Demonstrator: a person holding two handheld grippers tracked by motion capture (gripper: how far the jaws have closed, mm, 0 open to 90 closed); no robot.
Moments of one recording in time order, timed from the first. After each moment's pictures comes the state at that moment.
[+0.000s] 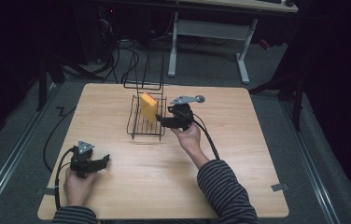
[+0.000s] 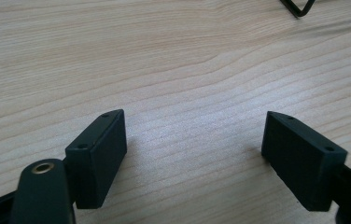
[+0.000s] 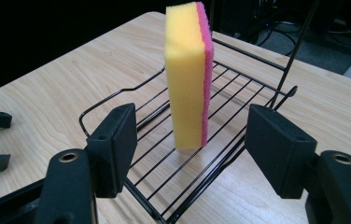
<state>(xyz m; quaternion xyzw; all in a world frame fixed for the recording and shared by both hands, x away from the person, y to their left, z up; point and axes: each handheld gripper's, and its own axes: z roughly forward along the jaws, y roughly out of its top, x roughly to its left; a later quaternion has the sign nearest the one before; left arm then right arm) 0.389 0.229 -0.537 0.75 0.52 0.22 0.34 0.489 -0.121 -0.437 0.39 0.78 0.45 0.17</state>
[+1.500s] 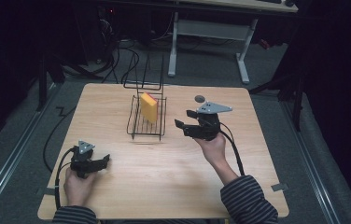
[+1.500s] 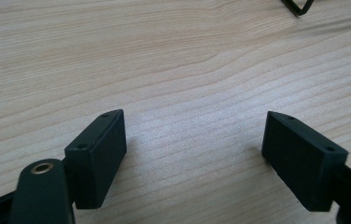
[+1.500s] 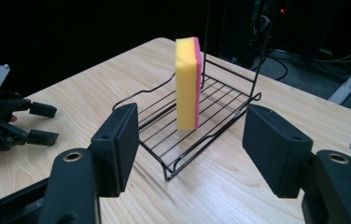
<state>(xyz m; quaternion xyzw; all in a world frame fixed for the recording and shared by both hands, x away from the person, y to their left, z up) 0.389 0.228 -0.537 0.76 0.52 0.22 0.34 0.420 -0.184 -0.393 0.36 0.77 0.49 0.19</state>
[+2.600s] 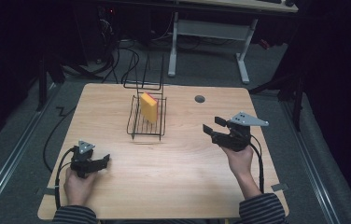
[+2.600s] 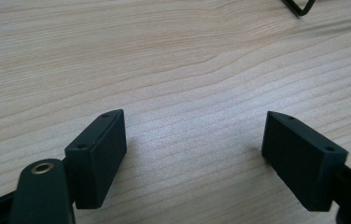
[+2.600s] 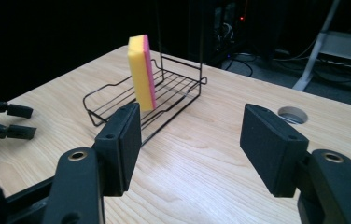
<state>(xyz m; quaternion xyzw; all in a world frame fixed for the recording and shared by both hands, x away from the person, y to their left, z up) 0.389 0.228 -0.537 0.76 0.52 0.22 0.34 0.378 -0.258 -0.394 0.41 0.73 0.50 0.23</state>
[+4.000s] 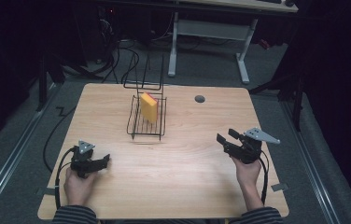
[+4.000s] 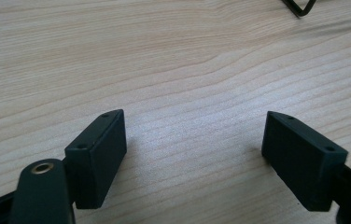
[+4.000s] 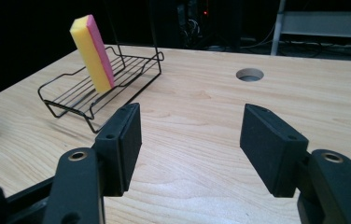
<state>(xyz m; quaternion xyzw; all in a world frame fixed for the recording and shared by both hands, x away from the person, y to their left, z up) 0.389 0.228 -0.537 0.75 0.52 0.22 0.34 0.362 -0.298 -0.446 0.48 0.68 0.50 0.24</state>
